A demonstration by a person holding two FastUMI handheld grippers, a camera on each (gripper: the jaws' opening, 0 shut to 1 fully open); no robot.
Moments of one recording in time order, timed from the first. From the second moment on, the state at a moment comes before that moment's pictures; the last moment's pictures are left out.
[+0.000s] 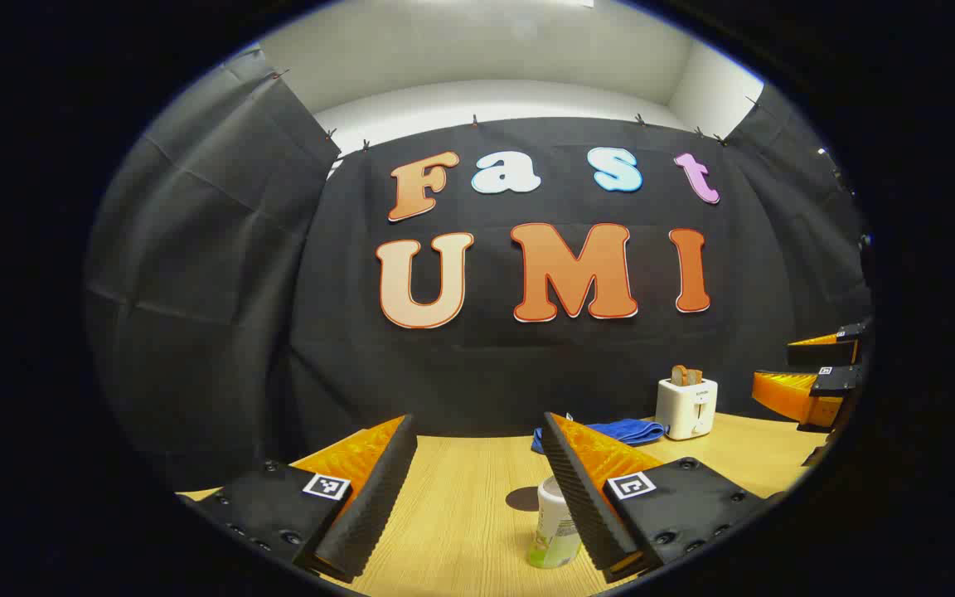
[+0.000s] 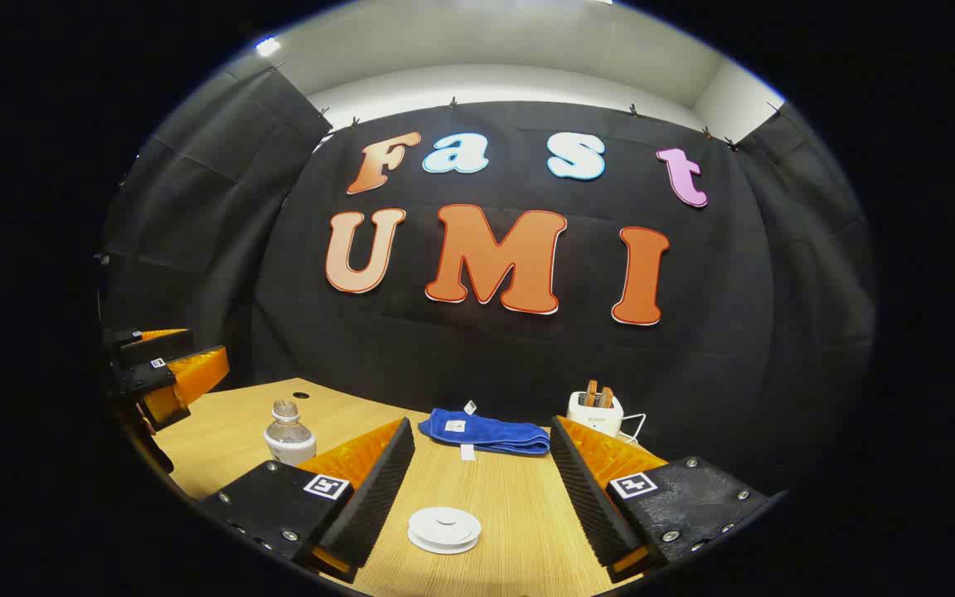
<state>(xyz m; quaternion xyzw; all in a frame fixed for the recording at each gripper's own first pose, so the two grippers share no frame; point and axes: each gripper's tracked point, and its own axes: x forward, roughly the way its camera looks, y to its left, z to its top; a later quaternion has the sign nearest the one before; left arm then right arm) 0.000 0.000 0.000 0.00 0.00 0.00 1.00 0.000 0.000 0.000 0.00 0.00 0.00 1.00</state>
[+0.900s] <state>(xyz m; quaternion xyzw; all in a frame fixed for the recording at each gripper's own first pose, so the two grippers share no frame) -0.001 -0.009 0.007 -0.01 -0.01 -0.01 1.00 0.003 0.005 -0.026 -0.01 0.02 0.02 1.00</state>
